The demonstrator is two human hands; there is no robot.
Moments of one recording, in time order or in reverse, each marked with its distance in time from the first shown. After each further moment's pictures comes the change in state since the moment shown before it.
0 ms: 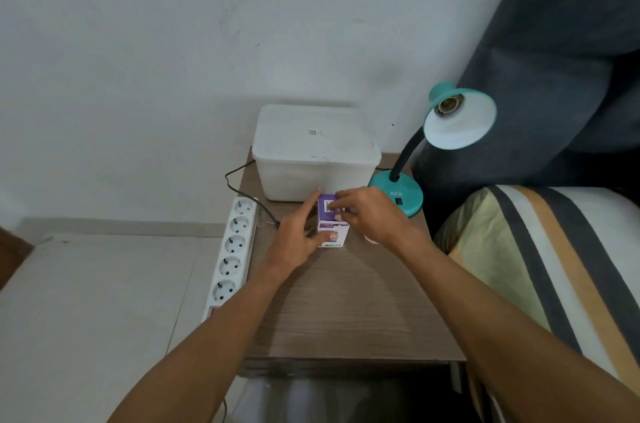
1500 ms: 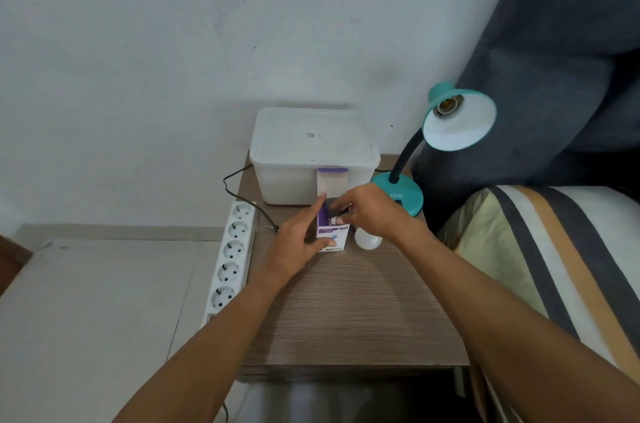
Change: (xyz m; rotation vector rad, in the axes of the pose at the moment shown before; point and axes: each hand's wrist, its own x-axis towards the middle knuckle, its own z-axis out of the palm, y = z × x) left_hand 0.001 -0.005 -0.003 0.231 -0.006 0.163; right_hand 0.011 0.007 -0.008 0.193 -0.136 0.140
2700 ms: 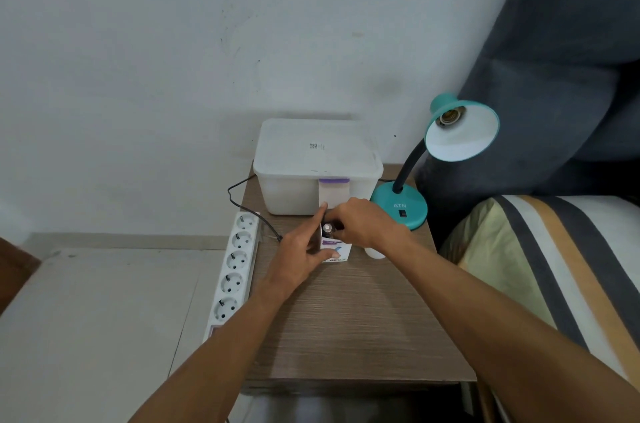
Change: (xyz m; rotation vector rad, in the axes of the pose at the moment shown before) left_hand 0.000 -0.001 0.001 -0.084 0.005 -0.032; right_hand 0.018 -0.009 0.013 -0.284 -0.075 -0.113
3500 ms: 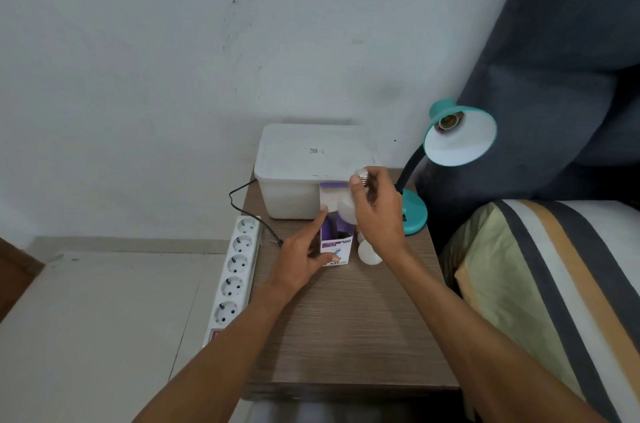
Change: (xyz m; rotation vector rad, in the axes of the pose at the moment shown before) left_hand 0.001 -0.004 0.005 -0.067 0.006 -0.042; right_hand -0.021 -0.016 -0.012 0.858 0.814 0.292
